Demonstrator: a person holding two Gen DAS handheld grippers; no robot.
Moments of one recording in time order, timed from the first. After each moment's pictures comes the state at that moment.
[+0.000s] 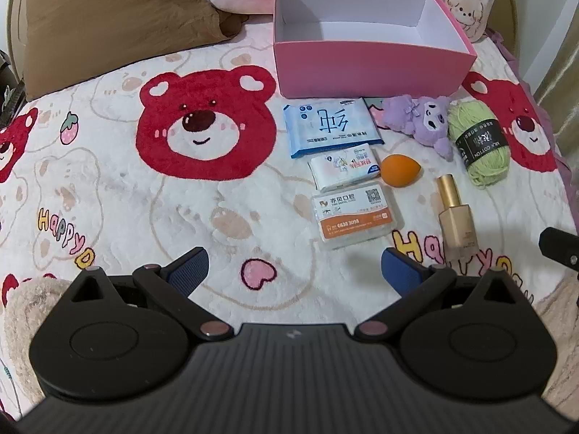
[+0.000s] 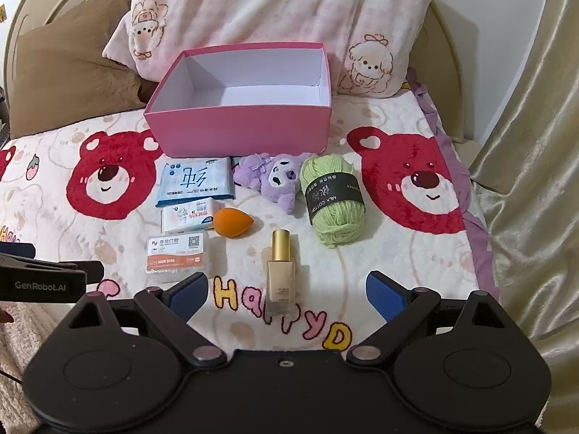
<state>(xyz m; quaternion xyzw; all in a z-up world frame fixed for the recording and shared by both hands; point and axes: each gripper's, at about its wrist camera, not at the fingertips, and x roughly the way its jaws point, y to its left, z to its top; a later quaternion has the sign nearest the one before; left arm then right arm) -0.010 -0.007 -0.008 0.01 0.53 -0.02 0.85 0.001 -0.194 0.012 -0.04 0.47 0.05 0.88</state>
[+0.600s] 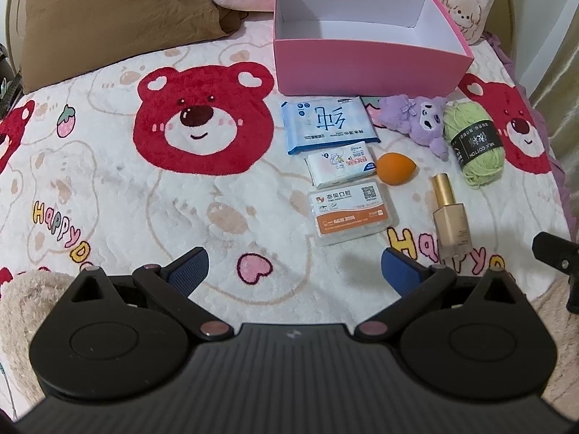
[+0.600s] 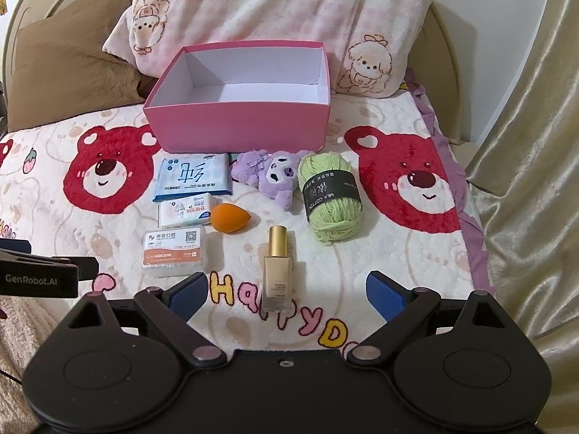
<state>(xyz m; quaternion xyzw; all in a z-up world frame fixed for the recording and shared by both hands) -0.014 -0.007 -0.008 0.00 0.53 -0.02 0.85 -0.002 -0.192 0.013 -0.05 0.47 0.05 0.88</state>
